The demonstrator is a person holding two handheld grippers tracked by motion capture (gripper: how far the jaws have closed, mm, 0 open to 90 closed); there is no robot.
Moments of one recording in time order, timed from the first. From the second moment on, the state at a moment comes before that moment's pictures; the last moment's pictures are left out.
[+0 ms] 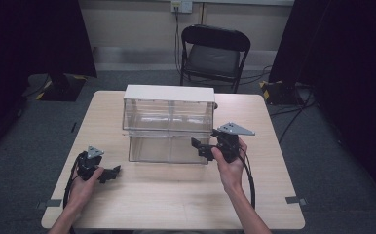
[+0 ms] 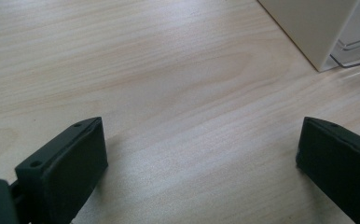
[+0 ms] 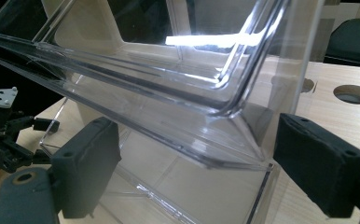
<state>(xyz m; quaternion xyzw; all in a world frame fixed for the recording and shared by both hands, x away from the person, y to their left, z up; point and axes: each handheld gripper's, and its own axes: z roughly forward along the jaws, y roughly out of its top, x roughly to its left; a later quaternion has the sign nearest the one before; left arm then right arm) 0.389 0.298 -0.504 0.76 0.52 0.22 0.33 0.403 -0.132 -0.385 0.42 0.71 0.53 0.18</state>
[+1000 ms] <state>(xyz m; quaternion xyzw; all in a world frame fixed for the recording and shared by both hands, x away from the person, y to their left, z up) 0.389 0.298 -0.504 0.76 0.52 0.22 0.33 0.403 -0.131 -0.385 0.42 0.71 0.53 0.18</state>
